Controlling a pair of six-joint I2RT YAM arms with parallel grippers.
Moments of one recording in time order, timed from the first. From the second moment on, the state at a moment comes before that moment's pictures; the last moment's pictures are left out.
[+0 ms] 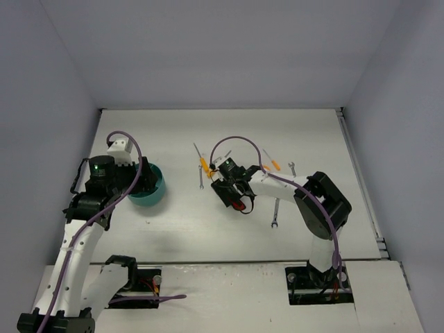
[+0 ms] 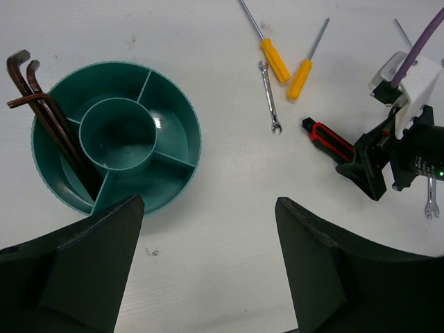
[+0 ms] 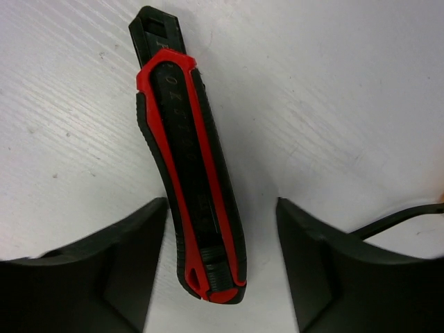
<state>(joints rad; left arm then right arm) -0.10 0.82 0.92 -0.67 0.18 -0.22 0.78 1.84 1.12 -0.37 0.10 0.08</state>
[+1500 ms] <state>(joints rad) -0.60 1.18 1.07 -0.22 0.16 -0.67 0.90 1.27 1.12 -0.27 0.06 0.05</state>
